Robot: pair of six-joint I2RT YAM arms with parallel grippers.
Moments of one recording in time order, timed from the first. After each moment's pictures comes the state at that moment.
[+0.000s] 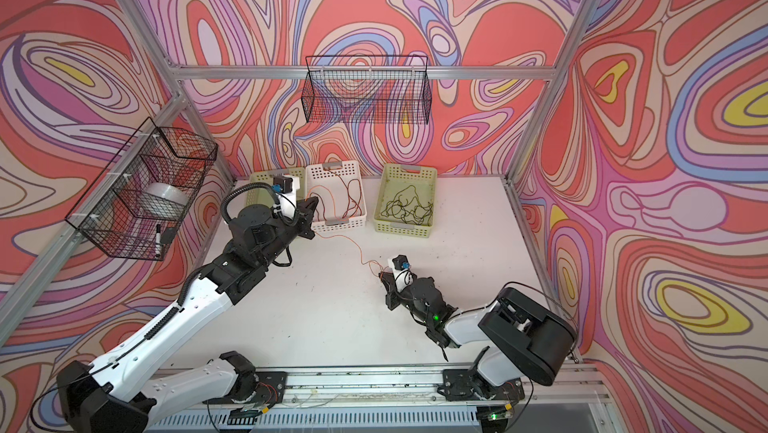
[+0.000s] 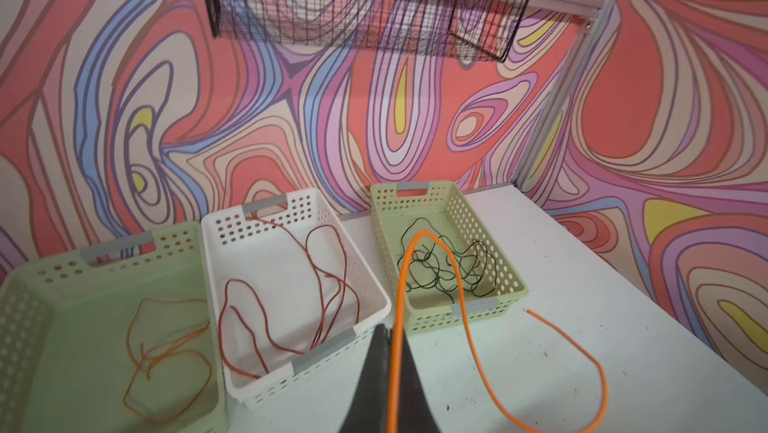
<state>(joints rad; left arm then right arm) -0.53 1.08 0.92 -0.02 -0.11 -0.20 0.77 1.45 0.25 0.95 0.02 0.23</state>
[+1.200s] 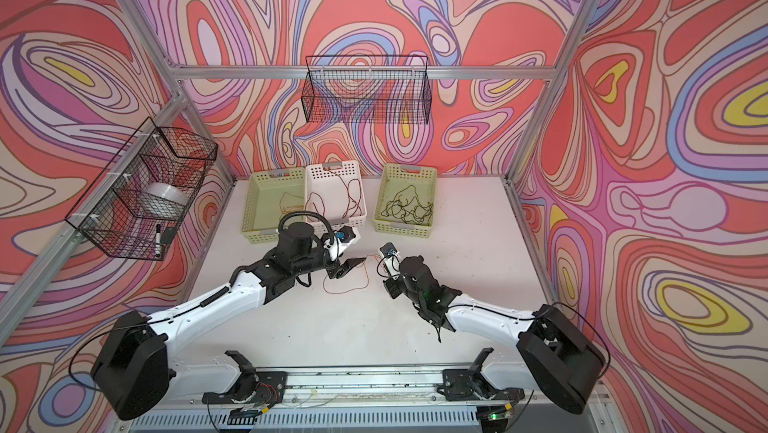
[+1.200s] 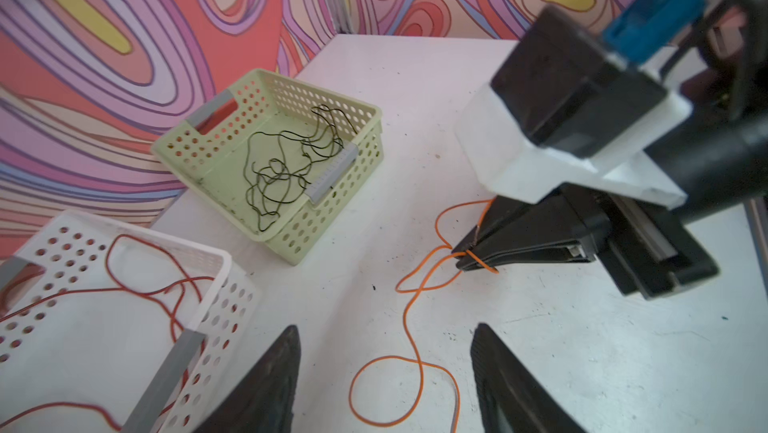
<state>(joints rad) -0.63 1.34 0.82 0.03 0.37 0.39 0.76 1.27 0.51 0.28 0.13 -0.02</state>
